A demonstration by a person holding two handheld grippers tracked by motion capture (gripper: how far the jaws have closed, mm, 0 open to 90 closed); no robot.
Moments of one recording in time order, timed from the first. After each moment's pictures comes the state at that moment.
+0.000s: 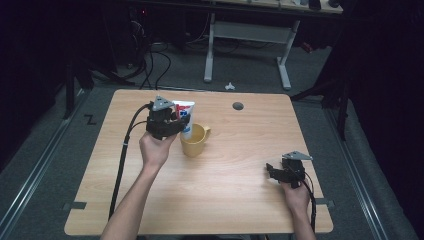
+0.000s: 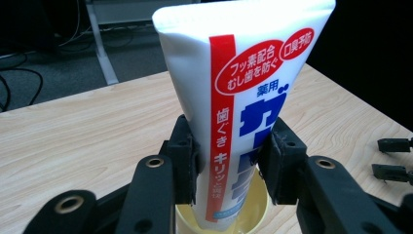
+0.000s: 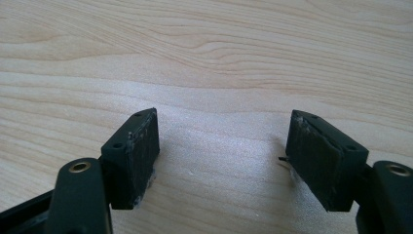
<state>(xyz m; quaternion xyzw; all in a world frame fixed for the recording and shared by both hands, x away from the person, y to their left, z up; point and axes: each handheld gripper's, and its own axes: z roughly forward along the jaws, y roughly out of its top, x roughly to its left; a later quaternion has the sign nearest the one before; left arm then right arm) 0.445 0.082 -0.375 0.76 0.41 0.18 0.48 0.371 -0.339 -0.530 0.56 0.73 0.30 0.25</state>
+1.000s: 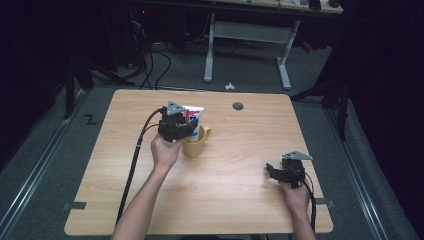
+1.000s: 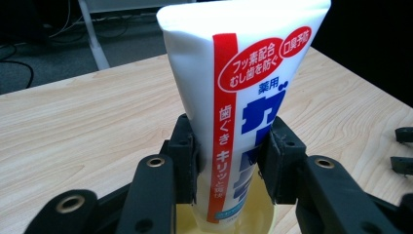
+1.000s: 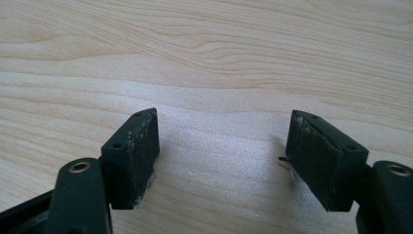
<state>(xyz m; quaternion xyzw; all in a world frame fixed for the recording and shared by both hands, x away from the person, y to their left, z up) 0.459 0.058 -0.407 0.77 0.40 0.17 0.47 0.371 -0.339 -0.530 0.56 0.73 0.30 0.25</state>
